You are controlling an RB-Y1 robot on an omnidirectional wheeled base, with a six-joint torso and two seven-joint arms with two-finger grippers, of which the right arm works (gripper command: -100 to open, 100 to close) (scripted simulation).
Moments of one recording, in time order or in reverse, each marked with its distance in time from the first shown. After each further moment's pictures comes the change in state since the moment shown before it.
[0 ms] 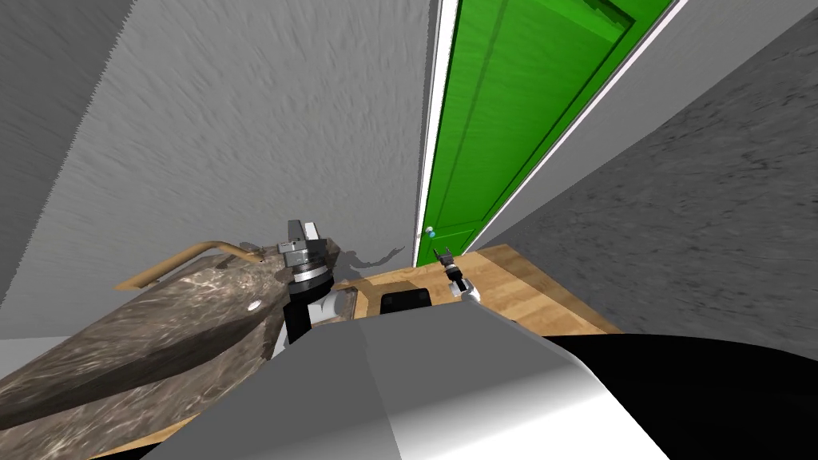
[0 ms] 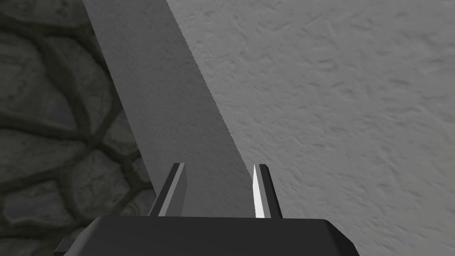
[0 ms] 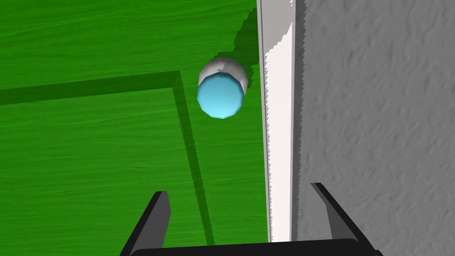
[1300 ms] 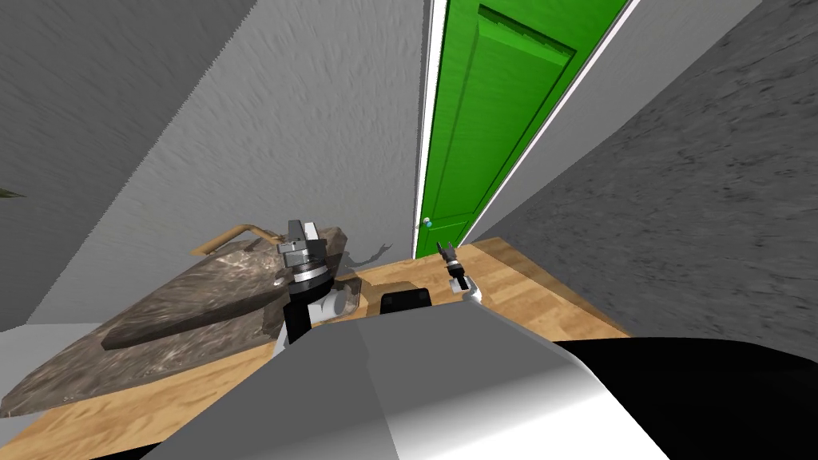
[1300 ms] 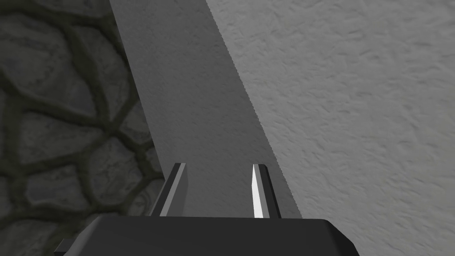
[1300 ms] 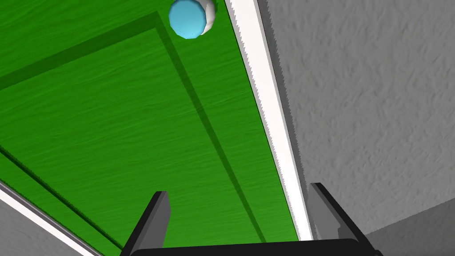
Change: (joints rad) arm 0.097 0.017 0.037 -0.285 -0.096 0.057 -0.216
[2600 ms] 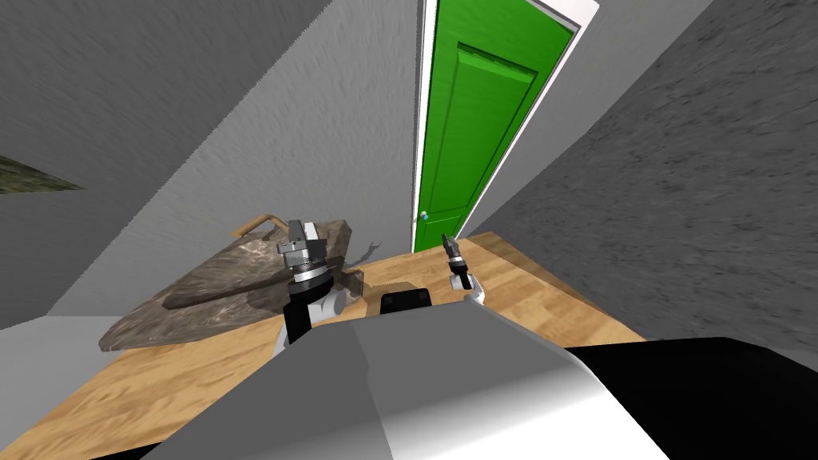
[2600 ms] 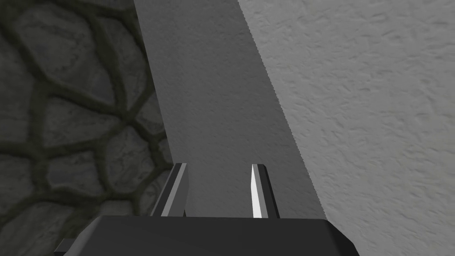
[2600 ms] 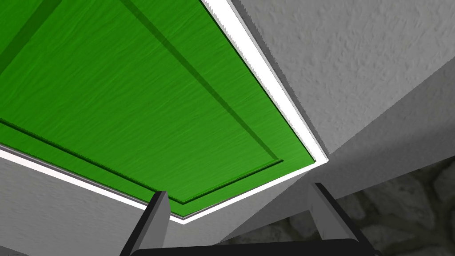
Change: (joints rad) arm 0.106 0.023 0.040 -0.321 -0.113 0.062 -0.254
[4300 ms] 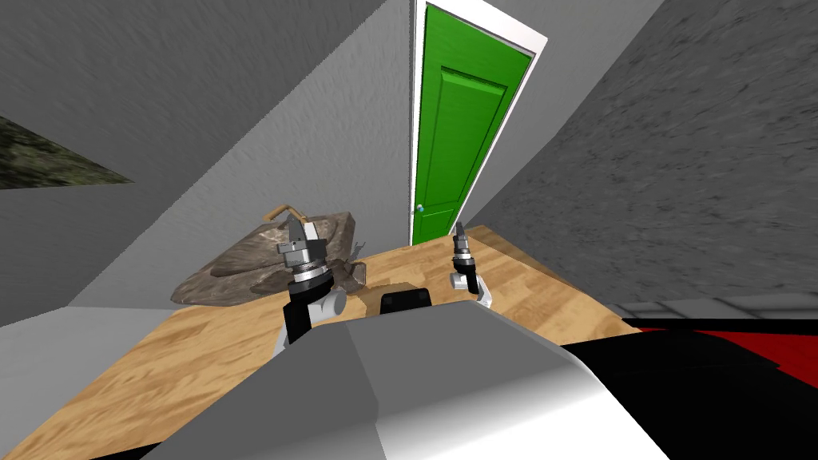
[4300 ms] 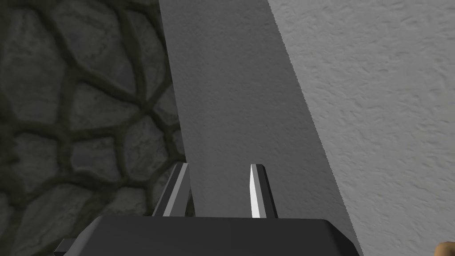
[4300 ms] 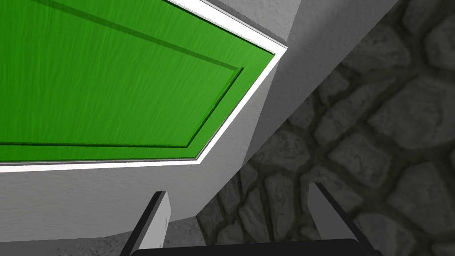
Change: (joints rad) arm 0.154 0.054 0.059 -0.448 -0.150 0.088 -0.340
